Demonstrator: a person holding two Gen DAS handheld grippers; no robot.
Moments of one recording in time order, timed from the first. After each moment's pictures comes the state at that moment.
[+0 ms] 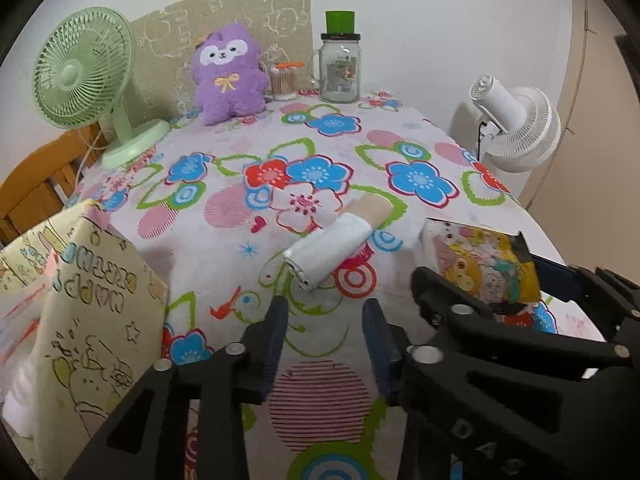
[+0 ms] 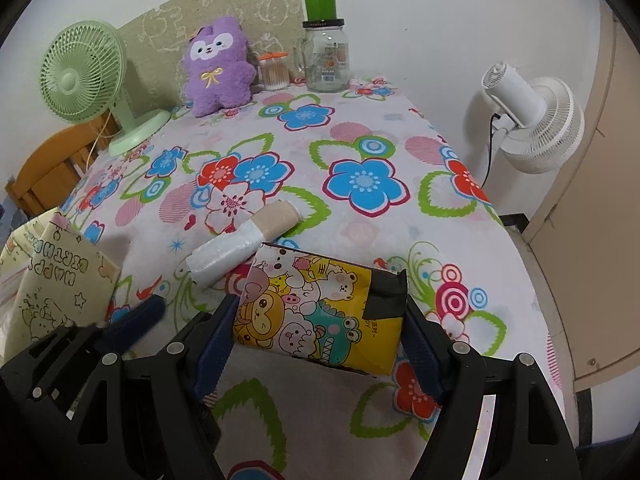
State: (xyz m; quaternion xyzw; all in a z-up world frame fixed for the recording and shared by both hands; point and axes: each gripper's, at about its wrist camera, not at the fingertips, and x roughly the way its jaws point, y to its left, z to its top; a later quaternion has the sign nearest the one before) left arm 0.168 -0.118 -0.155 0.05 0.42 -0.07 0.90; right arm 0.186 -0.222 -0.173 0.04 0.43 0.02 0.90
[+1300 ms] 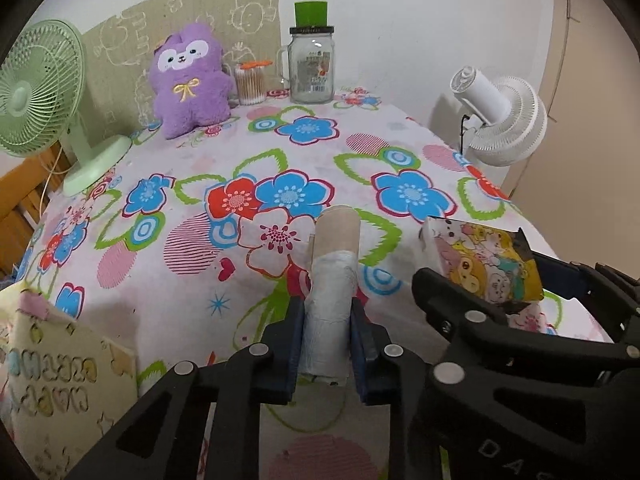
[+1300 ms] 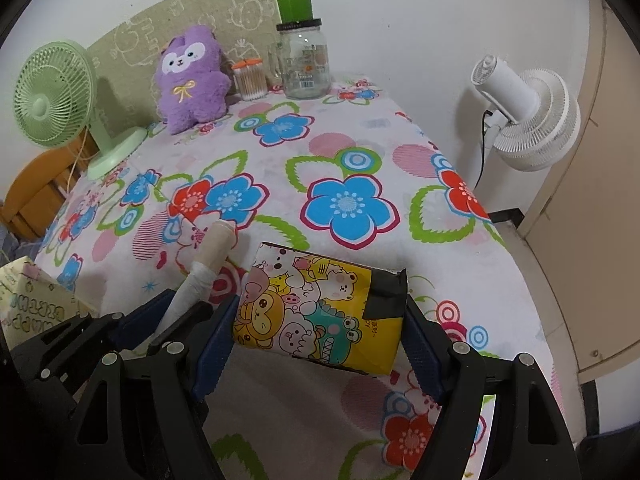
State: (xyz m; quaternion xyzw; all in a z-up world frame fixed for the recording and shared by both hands) left arm 0.208 -0.126 -0.161 0.06 0.43 -0.13 0.89; right arm 0.223 -0.237 -0.177 0.06 0.43 0.00 0.90
